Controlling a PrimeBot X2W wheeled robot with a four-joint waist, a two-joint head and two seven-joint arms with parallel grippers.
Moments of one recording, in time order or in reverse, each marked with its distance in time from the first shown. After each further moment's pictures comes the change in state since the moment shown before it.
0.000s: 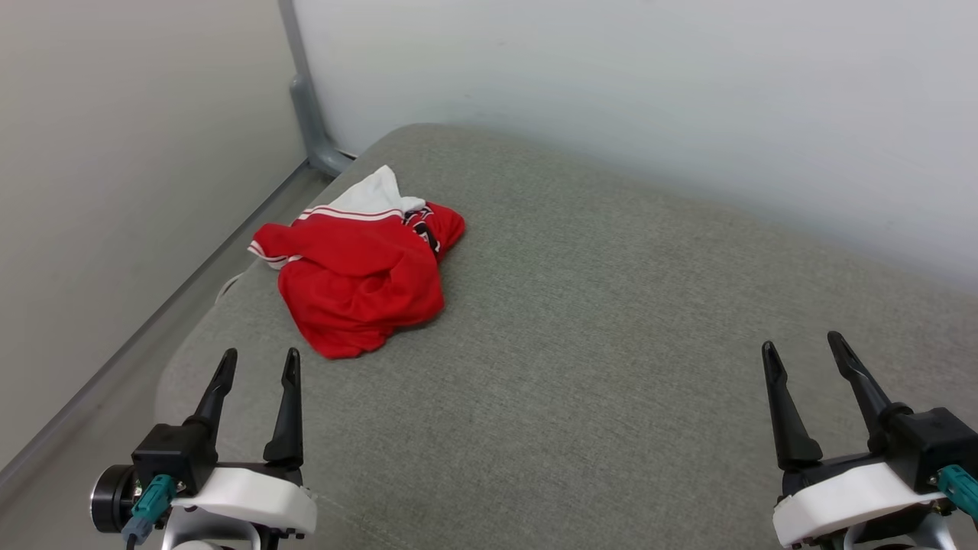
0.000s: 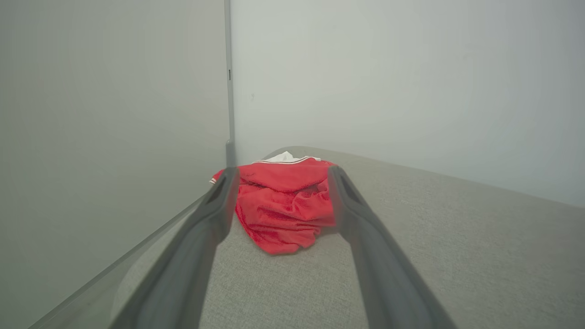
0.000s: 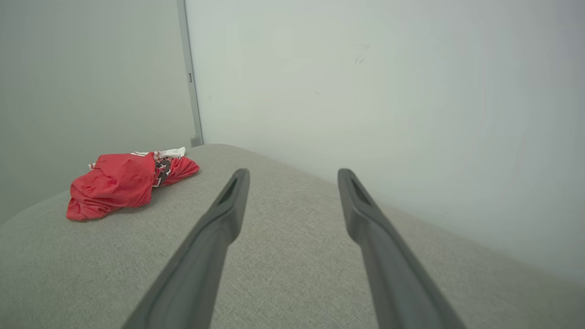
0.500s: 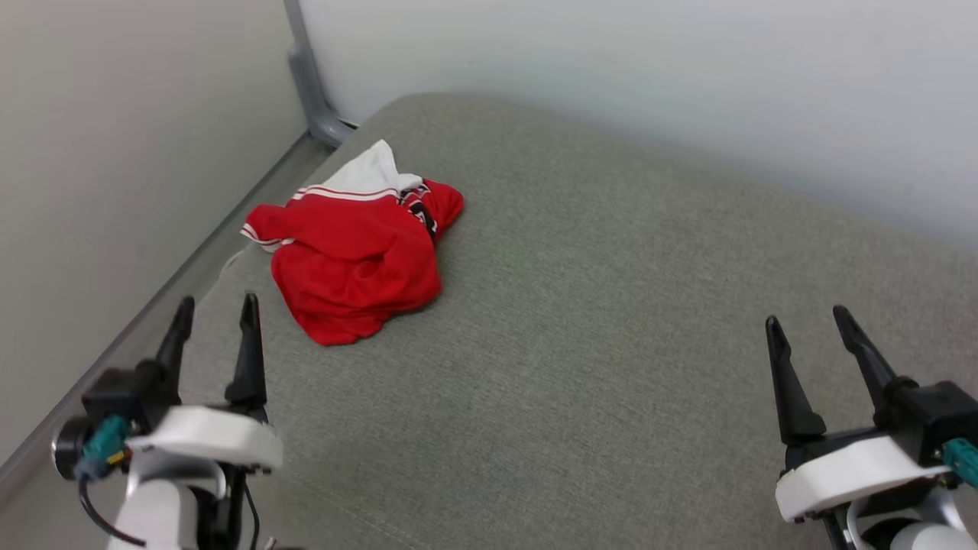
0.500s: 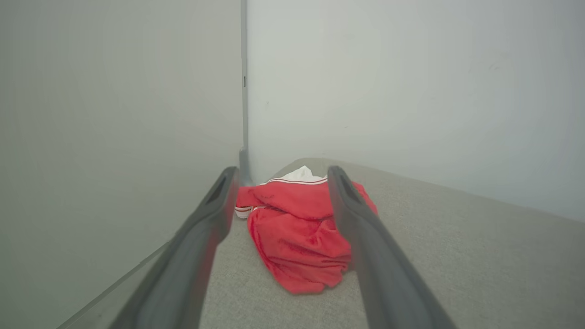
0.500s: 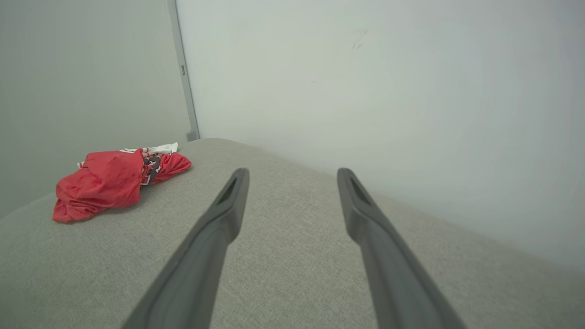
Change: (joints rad) left arm -0.111 0.024 0.059 0.076 -0.051 -0.007 0.000; right arm -0.036 0.000 -0.002 -0.010 -0.008 0.000 0.029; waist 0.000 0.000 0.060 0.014
